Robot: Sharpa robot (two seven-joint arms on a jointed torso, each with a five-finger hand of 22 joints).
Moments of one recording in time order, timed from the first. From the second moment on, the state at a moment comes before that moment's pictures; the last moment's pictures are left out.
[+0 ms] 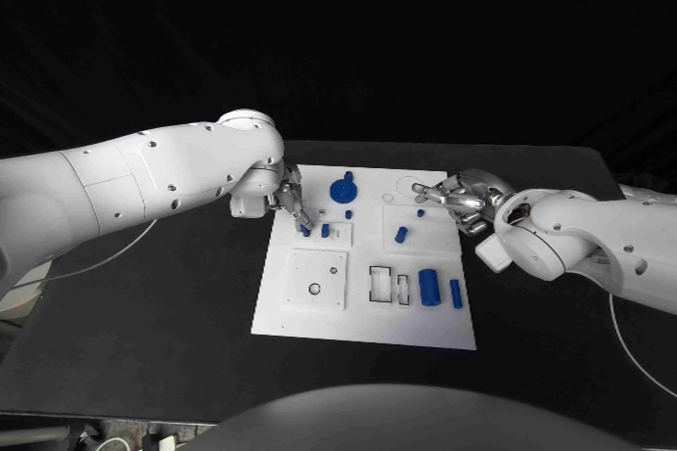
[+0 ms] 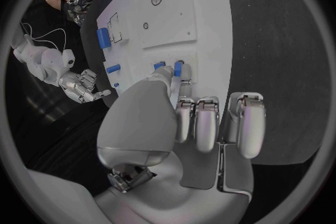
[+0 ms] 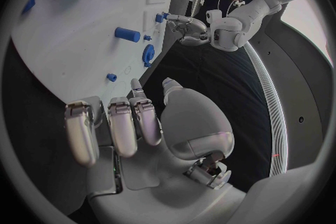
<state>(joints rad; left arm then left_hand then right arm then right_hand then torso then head) 1.43 -0.47 -0.23 1.18 -0.88 0.37 -0.70 1.38 -0.09 0.12 0.29 0.47 1.15 0.04 0.14 0.47 1.47 -0.01 1.57 1.31 1.47 -0.06 1.57 1.31 0.01 1.47 0.10 1.57 1.31 1.27 -0.96 -0.22 1.64 -0.58 -0.42 -0.14 1.12 0.12 0.00 0.29 0.28 0.85 0.20 0.12 0.09 1.47 0.12 1.57 1.31 1.47 0.06 1.57 1.31 0.01 1.46 0.17 1.57 1.31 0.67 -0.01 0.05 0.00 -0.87</state>
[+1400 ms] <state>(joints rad) 1.42 -0.46 -0.23 1.16 -0.89 0.37 -0.70 1.38 -0.09 0.13 0.29 0.45 1.15 0.04 0.14 0.47 1.47 -0.01 1.57 1.31 1.47 -0.06 1.57 1.31 0.01 1.47 0.11 1.57 1.31 1.27 -0.96 -0.22 1.64 -0.58 -0.42 -0.14 1.12 0.12 0.00 0.29 0.28 0.85 0.20 0.12 0.09 1.47 0.12 1.57 1.31 1.47 0.06 1.57 1.31 0.01 1.46 0.17 1.57 1.31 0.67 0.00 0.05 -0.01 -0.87</state>
